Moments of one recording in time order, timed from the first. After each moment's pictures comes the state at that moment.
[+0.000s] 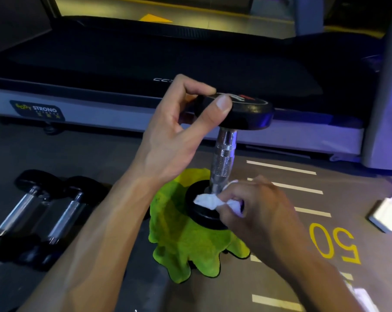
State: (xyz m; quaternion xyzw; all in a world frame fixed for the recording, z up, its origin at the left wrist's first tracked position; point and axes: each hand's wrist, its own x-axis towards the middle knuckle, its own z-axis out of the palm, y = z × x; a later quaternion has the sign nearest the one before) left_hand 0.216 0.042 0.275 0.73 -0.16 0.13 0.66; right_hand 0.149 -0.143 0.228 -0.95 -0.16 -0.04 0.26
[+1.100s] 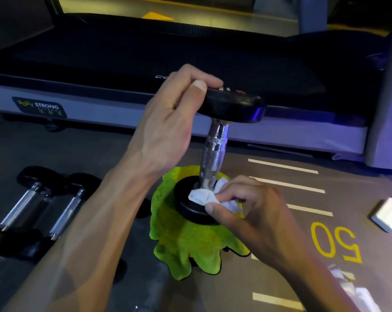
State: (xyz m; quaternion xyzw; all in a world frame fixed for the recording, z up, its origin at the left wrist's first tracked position) left_hand 0.217 0.048 0.285 0.78 -0.15 0.16 0.59; right_hand 0.149 -0.143 0.212 -0.89 -0.18 -0.04 0.42
